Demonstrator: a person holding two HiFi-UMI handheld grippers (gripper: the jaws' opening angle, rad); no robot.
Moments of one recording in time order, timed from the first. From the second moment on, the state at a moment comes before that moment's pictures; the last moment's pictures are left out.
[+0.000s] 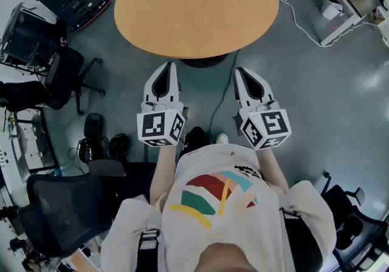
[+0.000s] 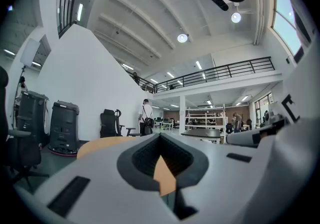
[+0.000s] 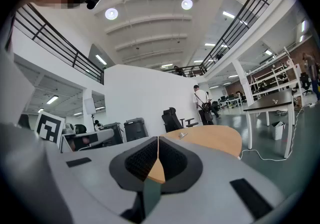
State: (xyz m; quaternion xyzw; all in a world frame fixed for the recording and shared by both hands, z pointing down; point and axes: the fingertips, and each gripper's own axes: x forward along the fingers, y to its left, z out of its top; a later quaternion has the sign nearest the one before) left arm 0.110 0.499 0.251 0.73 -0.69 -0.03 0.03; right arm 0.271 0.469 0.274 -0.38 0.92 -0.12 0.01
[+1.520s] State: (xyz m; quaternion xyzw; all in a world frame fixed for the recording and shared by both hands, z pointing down) left arm -0.064 0.122 0.239 0.75 -0.66 -0.02 0.01; right arm 0.105 0.120 0.265 -0.39 0.91 -0.12 0.02
